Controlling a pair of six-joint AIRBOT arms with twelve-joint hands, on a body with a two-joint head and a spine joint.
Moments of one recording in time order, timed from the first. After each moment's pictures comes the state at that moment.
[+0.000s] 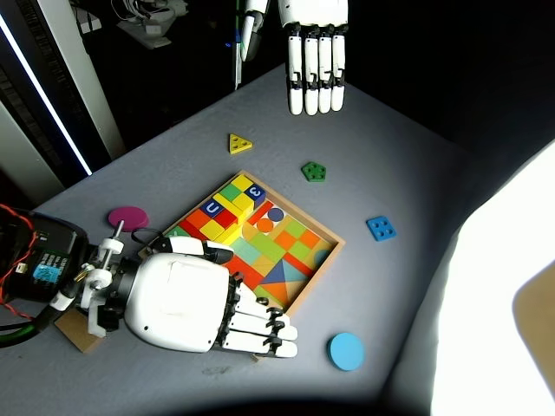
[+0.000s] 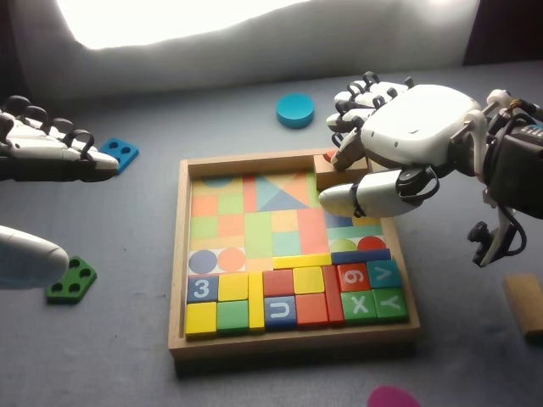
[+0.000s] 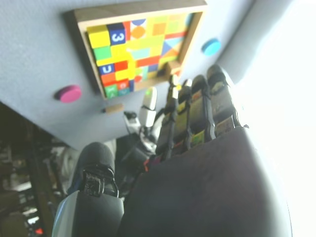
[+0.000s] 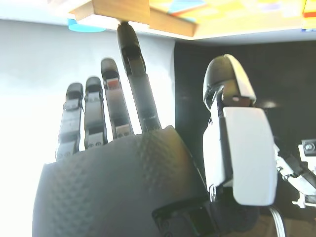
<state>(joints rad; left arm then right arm) -0.23 -0.39 0.73 3.00 -0.88 -1.87 -0.41 -1.28 1.29 0.53 0.29 -1.60</state>
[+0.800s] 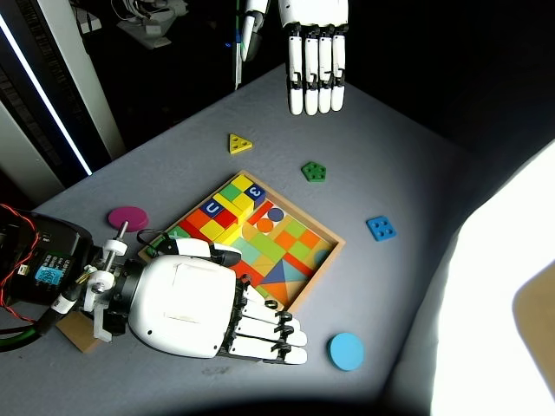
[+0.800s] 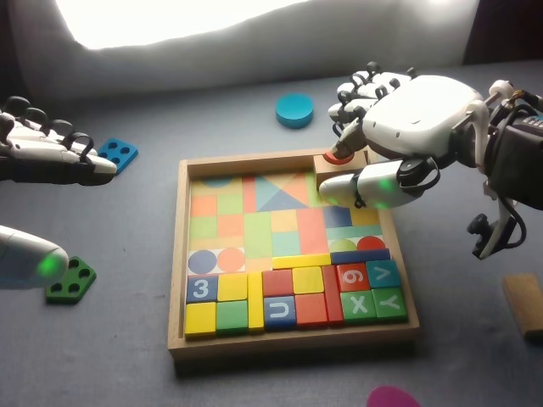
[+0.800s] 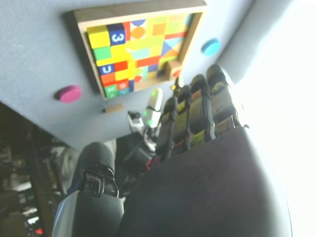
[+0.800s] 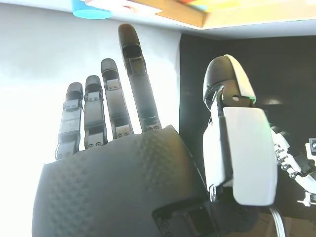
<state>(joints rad) -0.23 -0.39 0.73 3.00 -0.88 -1.87 -0.40 -1.28 1.30 0.53 0.29 -1.60</state>
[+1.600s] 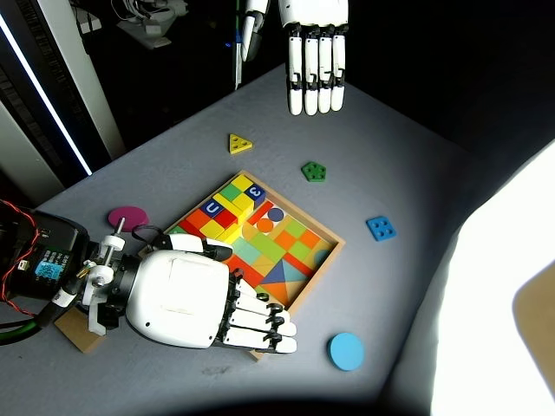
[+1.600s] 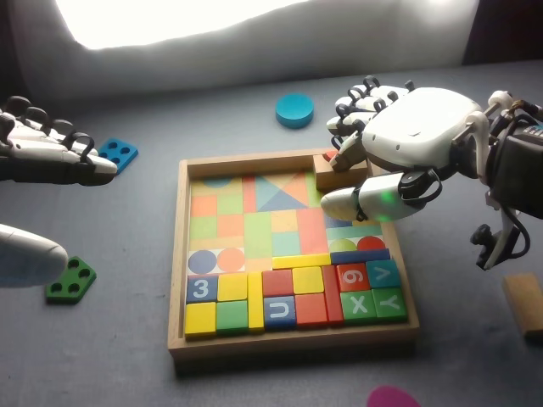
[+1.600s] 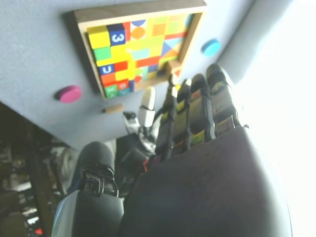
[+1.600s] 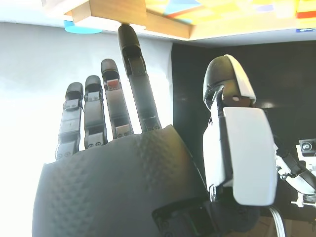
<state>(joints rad) -0.23 -0.39 0.73 3.00 -0.88 -1.87 -0.41 -1.27 1.27 0.53 0.27 -1.60</state>
